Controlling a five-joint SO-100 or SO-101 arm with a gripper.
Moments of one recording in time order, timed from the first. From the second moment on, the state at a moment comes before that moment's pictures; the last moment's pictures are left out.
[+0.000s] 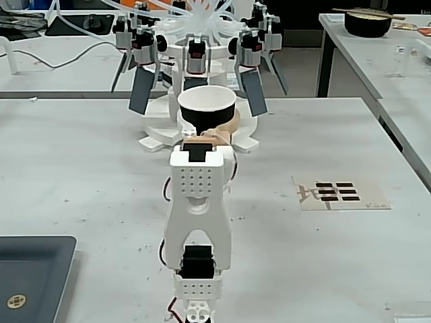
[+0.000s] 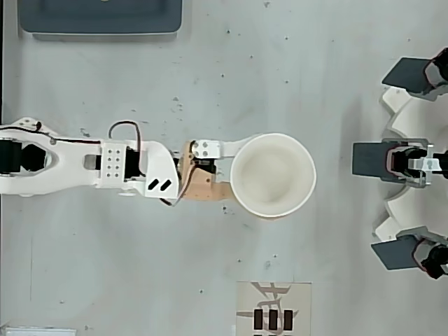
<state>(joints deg) -1.2 96.2 138.1 -54.7 -88.1</state>
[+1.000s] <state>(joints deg) 1.5 116.1 166.9 -66.0 -86.0</state>
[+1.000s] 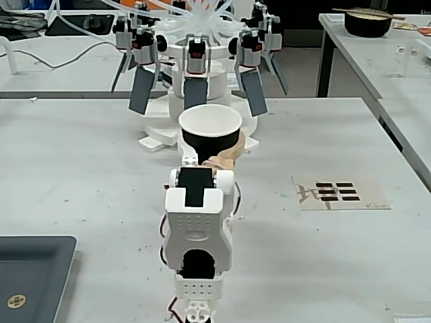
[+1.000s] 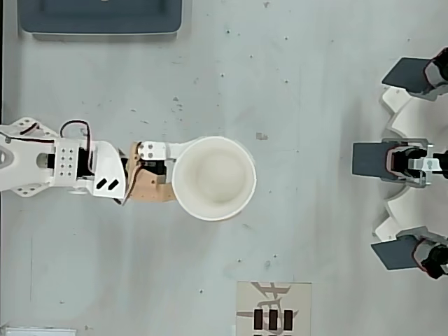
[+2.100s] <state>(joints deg) 24.6 90.5 142.3 -66.4 -83.1</state>
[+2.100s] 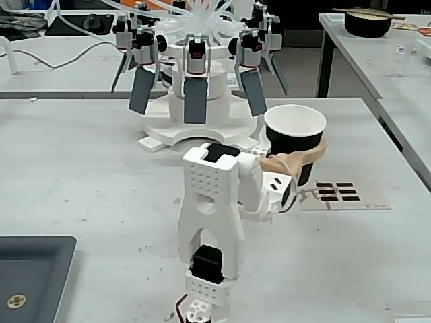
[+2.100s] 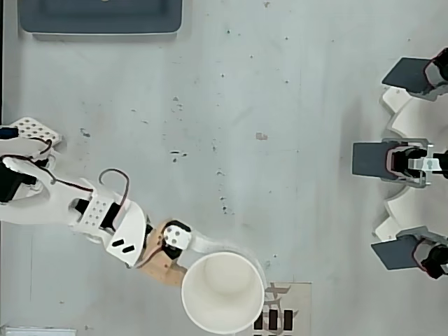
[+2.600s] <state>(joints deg) 29.4 71.7 119.2 -60.6 -82.0</state>
